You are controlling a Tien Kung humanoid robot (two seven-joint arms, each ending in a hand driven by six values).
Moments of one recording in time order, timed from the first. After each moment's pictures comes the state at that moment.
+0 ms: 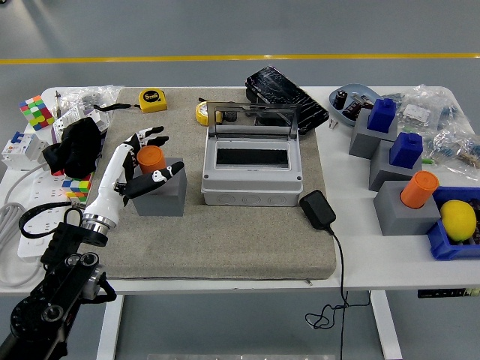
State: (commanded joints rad) left arm -0.19 0.00 -1.32 -1.10 1.44 0.07 -0.38; right arm 0.01 -0.08 1.89 0.18 -1.58 0.08 -0.18
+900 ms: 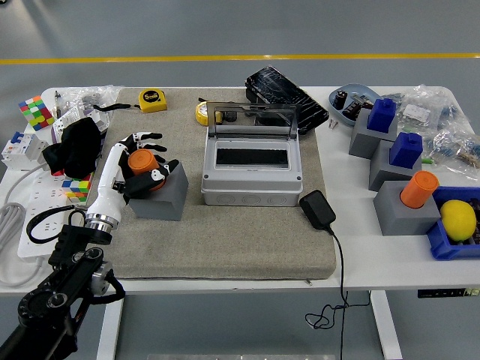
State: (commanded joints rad) left arm -0.25 0.00 -1.27 -0.97 1.24 0.10 -0.48; right arm 0.01 -0.08 1.90 0.18 -1.59 0.08 -0.18
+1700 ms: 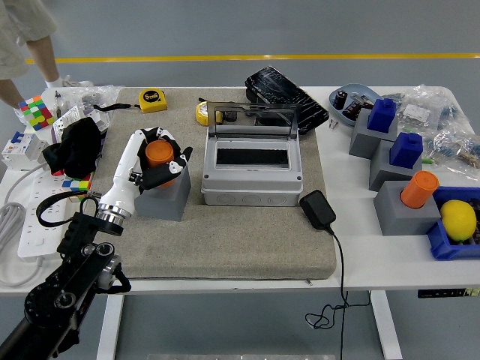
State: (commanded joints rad) left arm -0.26 0.00 -1.22 -1.11 1.40 0.10 -0.45; right arm 0.01 -0.08 1.90 0.18 -1.59 0.08 -0.17
